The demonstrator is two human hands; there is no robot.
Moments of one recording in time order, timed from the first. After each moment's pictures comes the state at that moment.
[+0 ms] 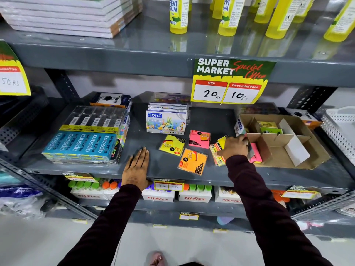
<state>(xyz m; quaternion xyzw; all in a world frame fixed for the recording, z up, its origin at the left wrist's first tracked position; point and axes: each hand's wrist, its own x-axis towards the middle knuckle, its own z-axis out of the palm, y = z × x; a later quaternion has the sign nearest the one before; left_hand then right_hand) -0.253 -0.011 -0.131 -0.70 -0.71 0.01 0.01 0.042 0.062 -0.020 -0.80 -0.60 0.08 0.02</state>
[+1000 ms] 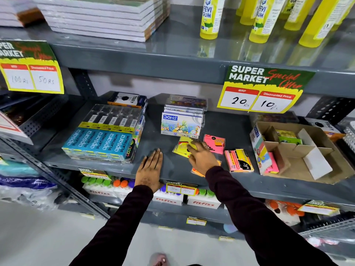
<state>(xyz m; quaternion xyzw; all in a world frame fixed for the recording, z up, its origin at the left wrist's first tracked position) -0.257 -0.011 -0.135 -0.70 -0.71 -0.01 0.01 -0.058 0.068 -0.076 -0.50 -0.87 0.04 0.05</state>
